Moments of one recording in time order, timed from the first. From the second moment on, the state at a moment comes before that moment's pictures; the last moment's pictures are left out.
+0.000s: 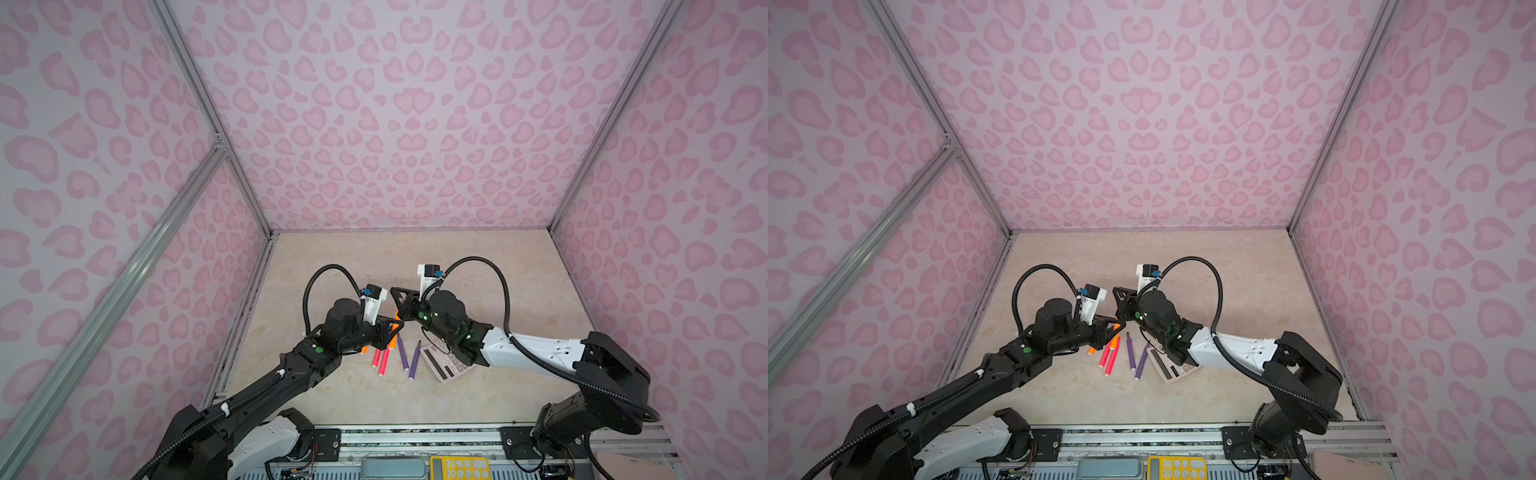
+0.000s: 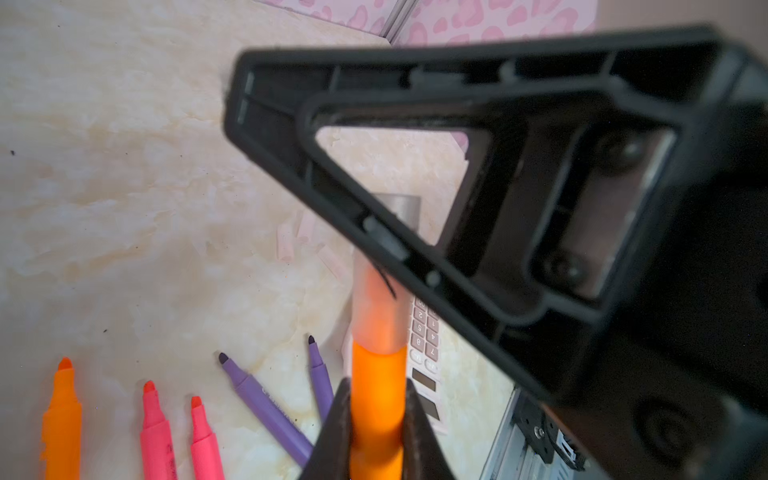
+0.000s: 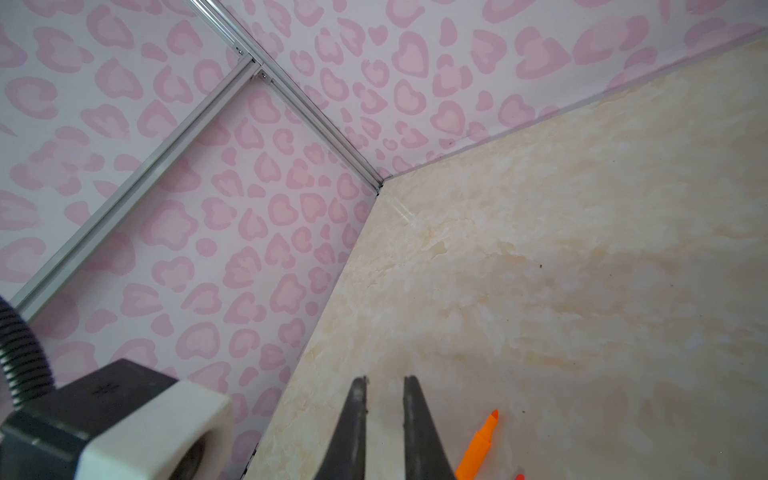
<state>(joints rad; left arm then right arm) -0.61 1.06 0.58 0.02 0.37 -0.47 0.95 1.55 0.88 0.47 0.18 0.80</state>
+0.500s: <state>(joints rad) -0.55 0.96 0.55 -0.06 0.42 -0.47 1.01 1.58 0.88 0.54 0.24 0.81</state>
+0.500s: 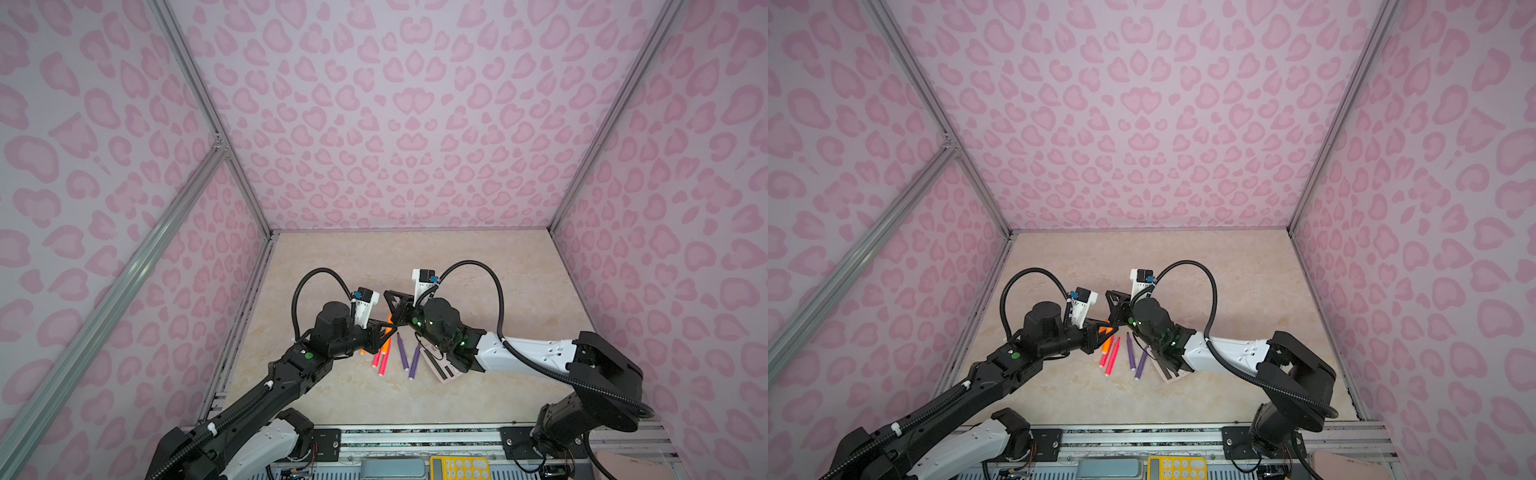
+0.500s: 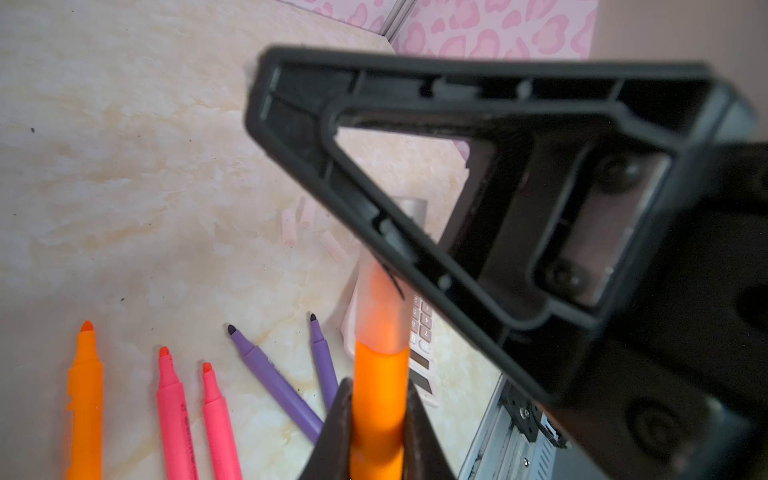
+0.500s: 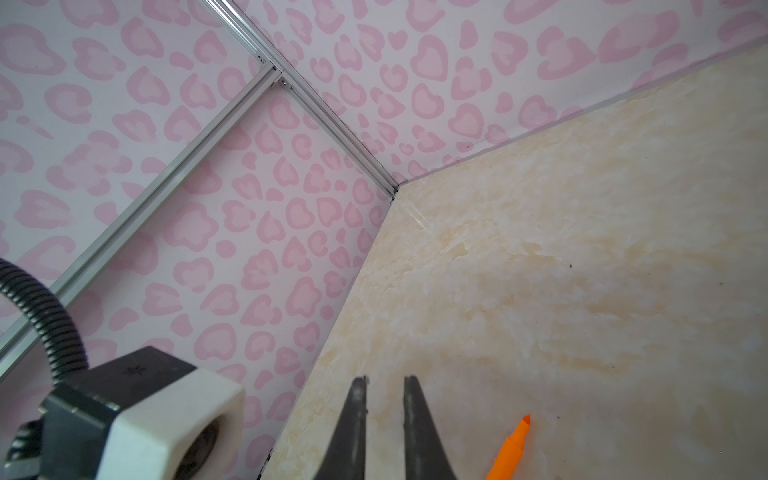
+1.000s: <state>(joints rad) -0.55 0.88 0.55 -0.18 0.31 -0.40 1.07 1.64 0.97 0.45 0.33 0.82</state>
